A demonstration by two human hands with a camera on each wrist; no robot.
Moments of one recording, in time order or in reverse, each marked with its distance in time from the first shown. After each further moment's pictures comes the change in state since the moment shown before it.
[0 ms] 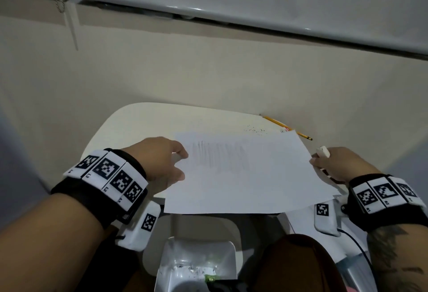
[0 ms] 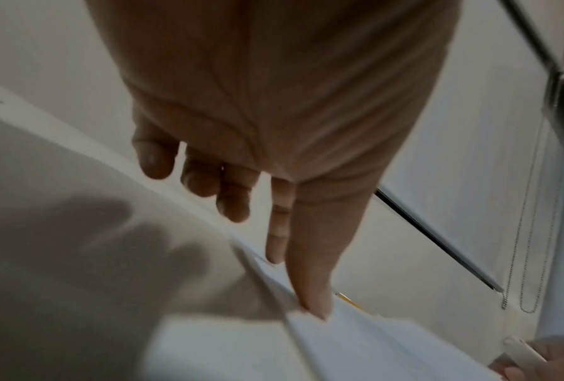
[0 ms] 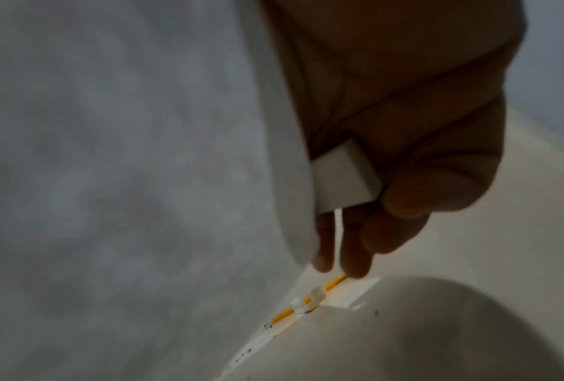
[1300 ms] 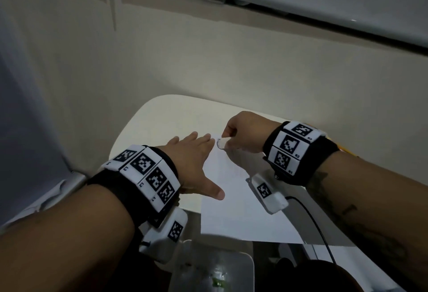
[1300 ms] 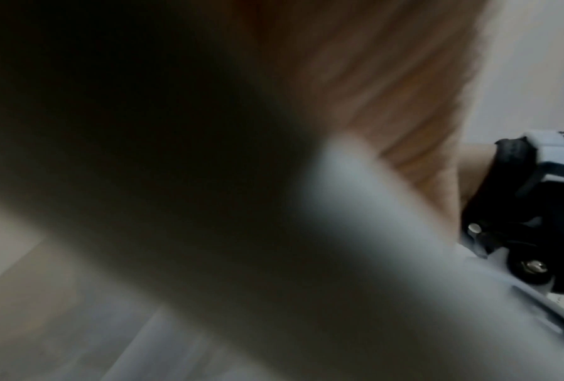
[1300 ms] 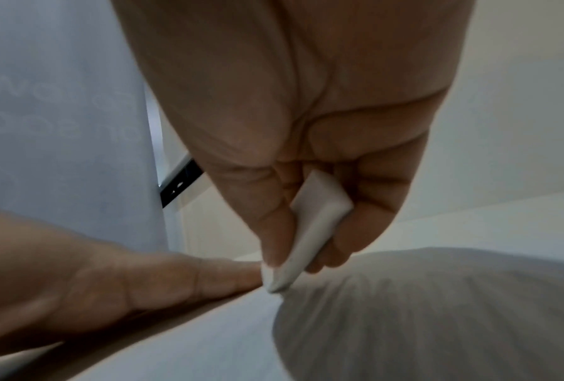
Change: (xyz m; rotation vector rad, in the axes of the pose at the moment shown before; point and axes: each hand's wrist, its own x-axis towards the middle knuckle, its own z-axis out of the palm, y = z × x) left_hand 0.027 -0.027 0.011 0.109 -0.125 0.092; right_hand -0.014 -0.243 0.099 -0.292 -0.386 -0.669
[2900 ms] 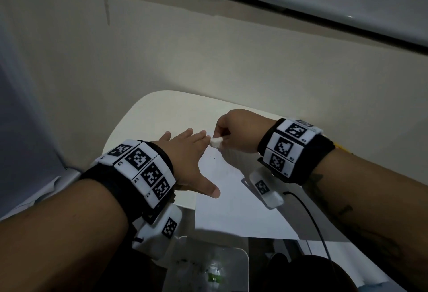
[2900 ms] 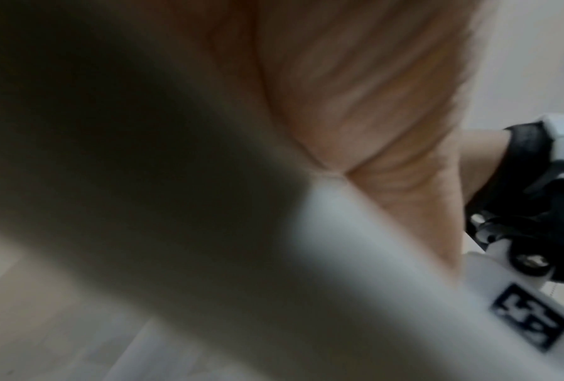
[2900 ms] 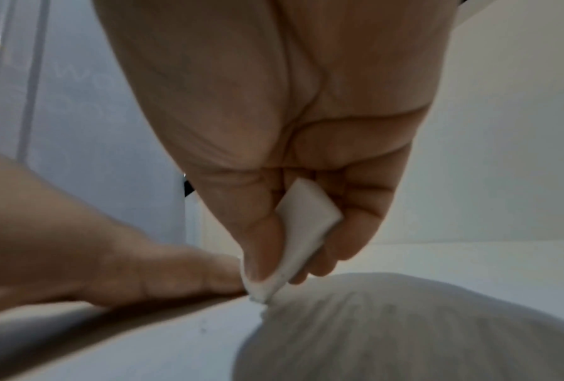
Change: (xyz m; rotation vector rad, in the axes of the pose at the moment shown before) left_hand -0.003 0.003 -0.005 0.039 -0.047 -0.030; right_hand -0.005 -0.006 0.000 -0.147 -0.011 -0.134
